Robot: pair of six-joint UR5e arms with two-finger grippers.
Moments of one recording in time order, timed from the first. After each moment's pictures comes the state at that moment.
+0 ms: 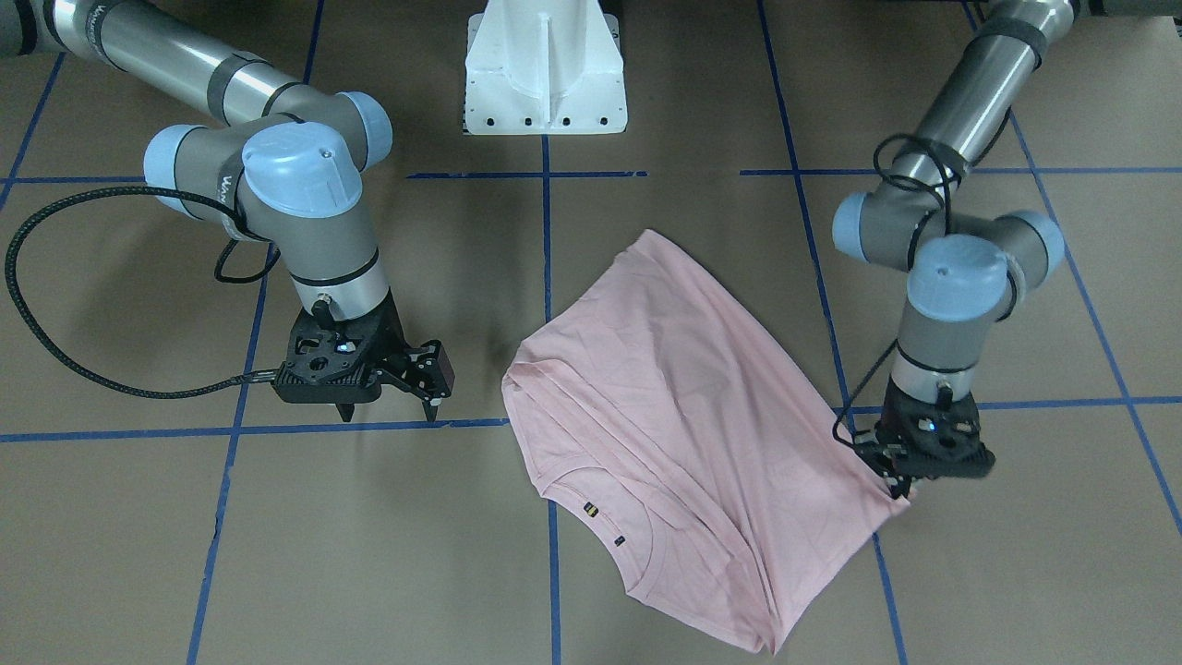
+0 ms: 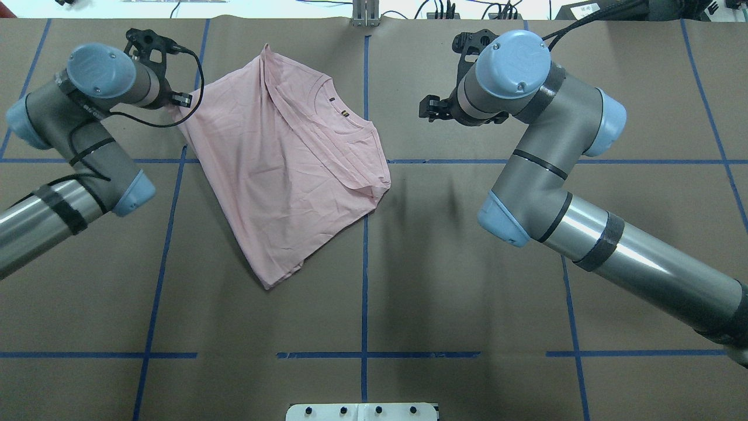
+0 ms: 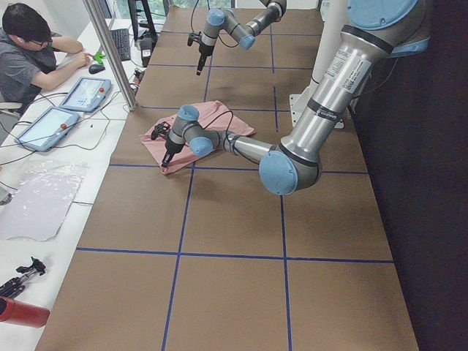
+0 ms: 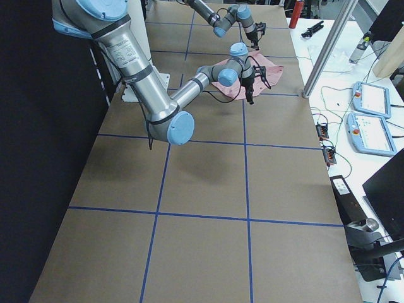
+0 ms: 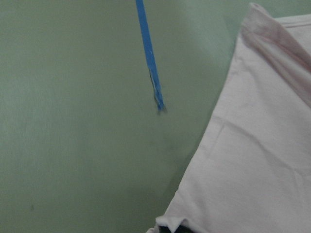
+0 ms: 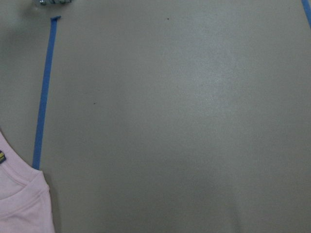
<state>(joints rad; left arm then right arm) -0.92 -2.18 -1.08 -2.24 -1.67 -0.68 0.74 -0.91 1.52 -1.33 1.75 1.15</state>
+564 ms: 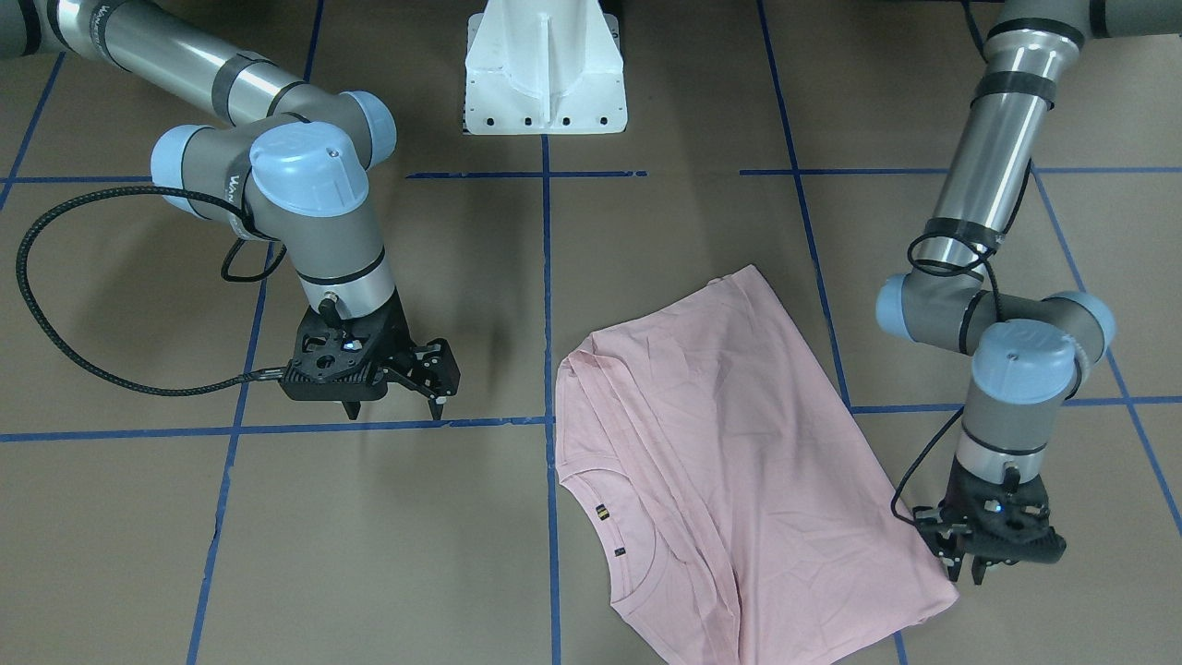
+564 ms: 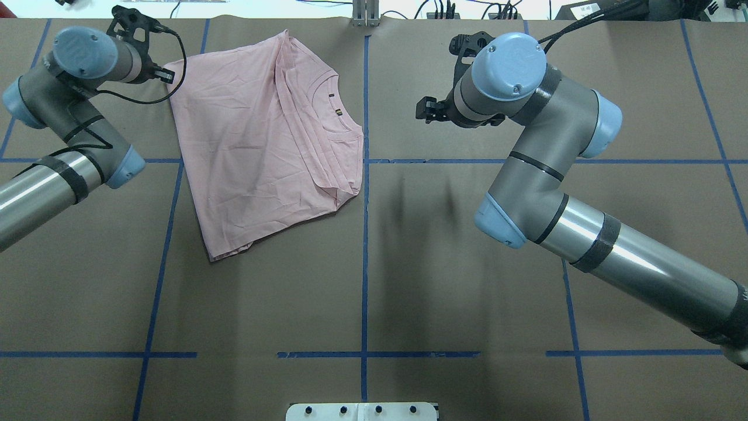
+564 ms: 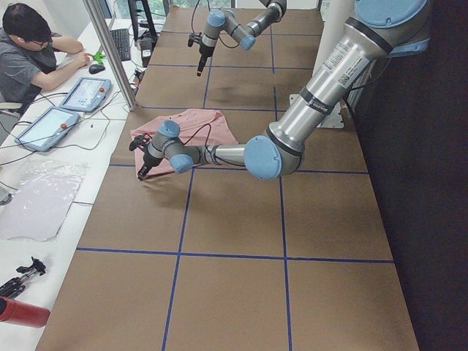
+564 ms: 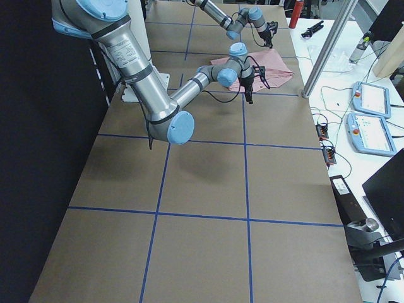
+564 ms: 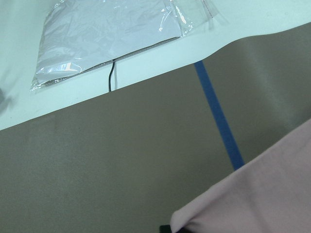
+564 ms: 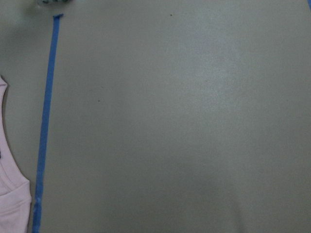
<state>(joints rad) -0.98 -2.22 -0.83 -2.53 -1.69 -0.58 0.73 -0.90 1.52 -1.33 1.75 1.19</state>
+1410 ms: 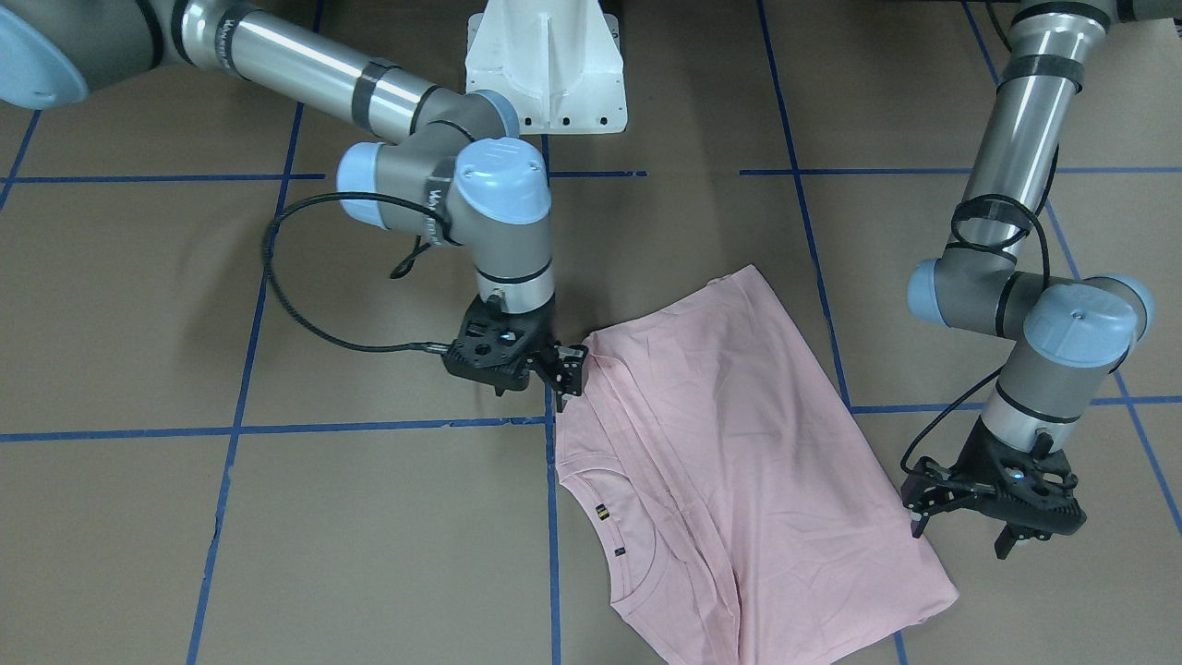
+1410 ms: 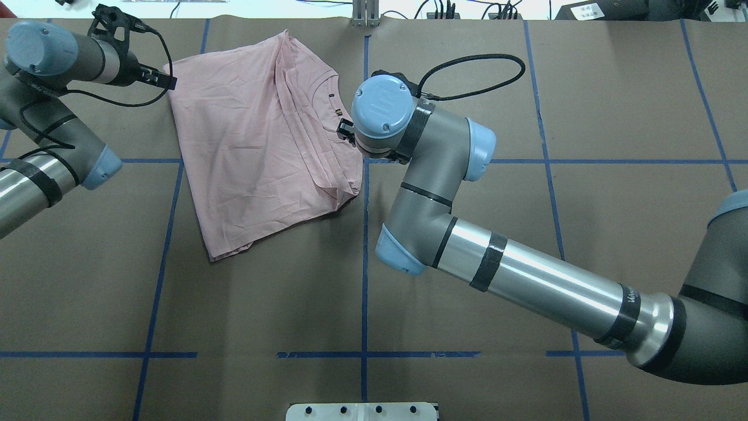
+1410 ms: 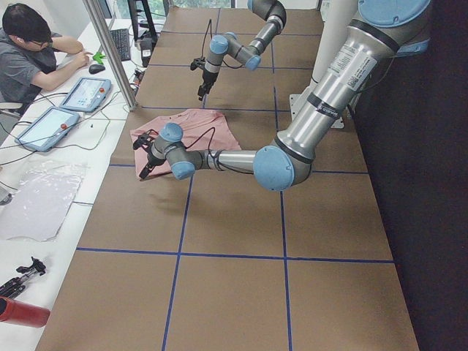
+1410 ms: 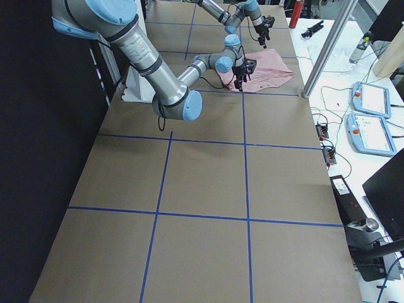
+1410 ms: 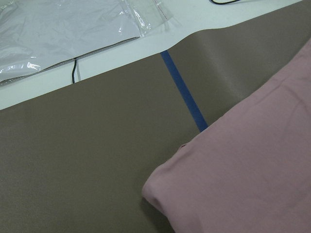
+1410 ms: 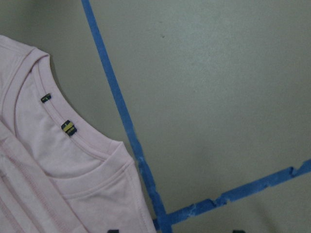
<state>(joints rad) -1.01 -2.16 -0.94 -2.58 -1.82 -0.57 0.57 -0.64 1.23 -1.32 1.66 1.57</state>
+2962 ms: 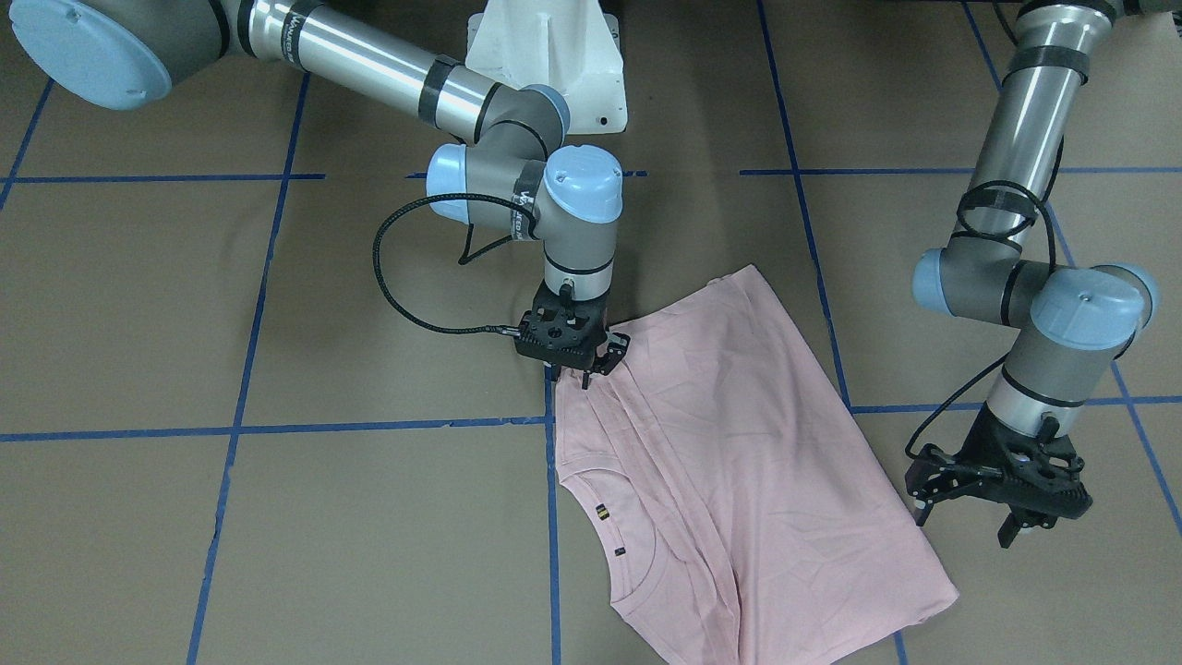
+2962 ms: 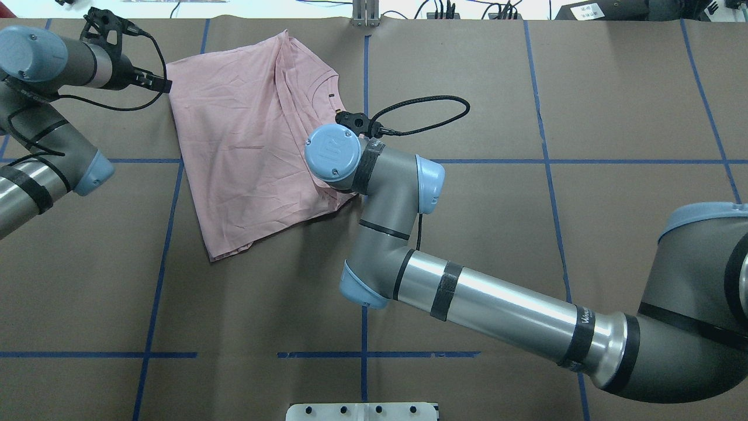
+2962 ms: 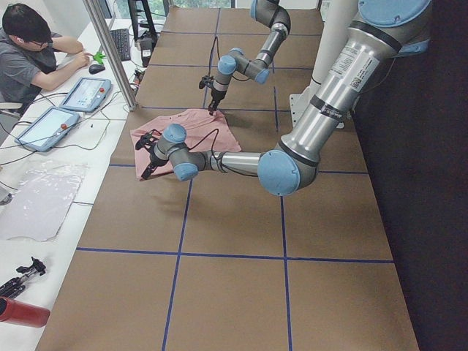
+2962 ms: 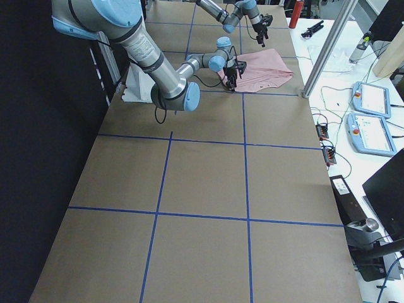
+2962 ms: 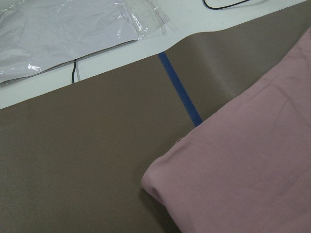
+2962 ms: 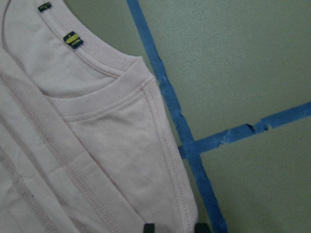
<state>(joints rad) -1.01 -2.12 -0.99 -2.58 -1.82 -0.57 0.48 -0.56 1.10 -1.33 1.60 1.56</state>
